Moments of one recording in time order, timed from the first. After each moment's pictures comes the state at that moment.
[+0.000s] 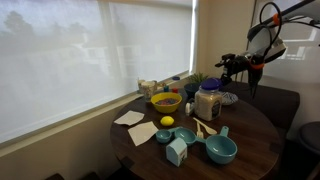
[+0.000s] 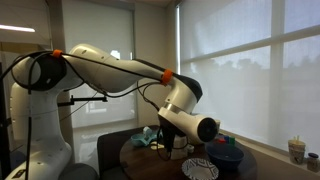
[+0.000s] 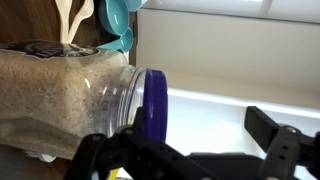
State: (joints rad) arm -0.23 -0.02 -0.22 -2.16 1.30 1.56 -0.67
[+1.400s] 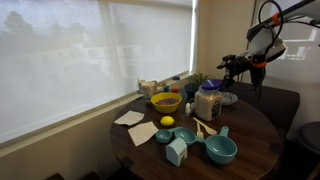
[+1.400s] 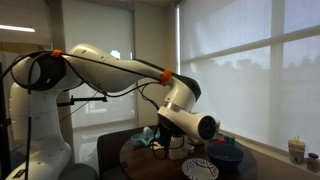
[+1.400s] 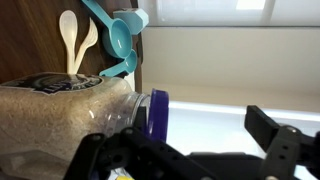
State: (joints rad) arm -0.22 -0.03 -0.22 -2.16 1.24 1.52 -0.59
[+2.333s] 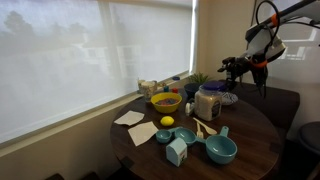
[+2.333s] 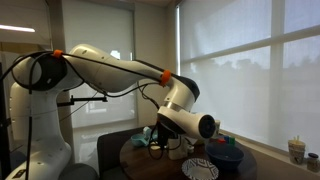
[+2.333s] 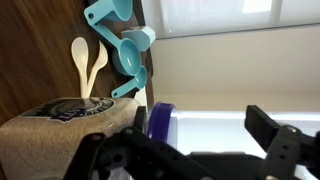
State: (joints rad) arm -0.22 -0.03 -0.21 -2.16 1.19 1.50 -0.50
